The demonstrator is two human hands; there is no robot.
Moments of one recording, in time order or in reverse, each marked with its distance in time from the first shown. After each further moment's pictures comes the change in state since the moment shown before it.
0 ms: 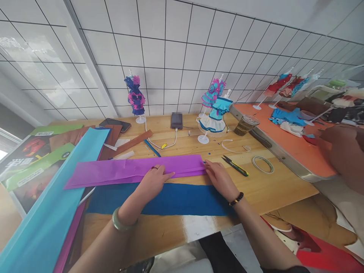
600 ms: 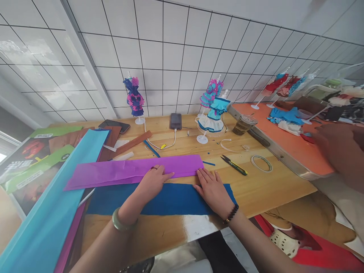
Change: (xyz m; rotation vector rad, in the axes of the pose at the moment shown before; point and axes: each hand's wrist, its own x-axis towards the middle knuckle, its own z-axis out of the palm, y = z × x) left_hand 0.000 0.000 0.001 0.027 0.000 0.004; right_hand -0.027 -0.051 0.014 -0.419 -0.133 -0.050
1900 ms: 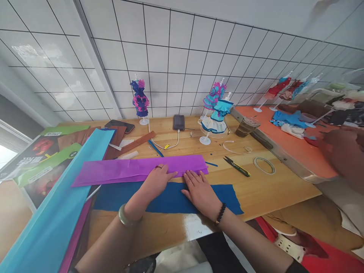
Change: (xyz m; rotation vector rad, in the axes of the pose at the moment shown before) left_hand -0.001 0.001 0.002 0.011 0.032 0.012; right_hand 0.012 -0.044 -0.004 0.022 -0.032 -0.178
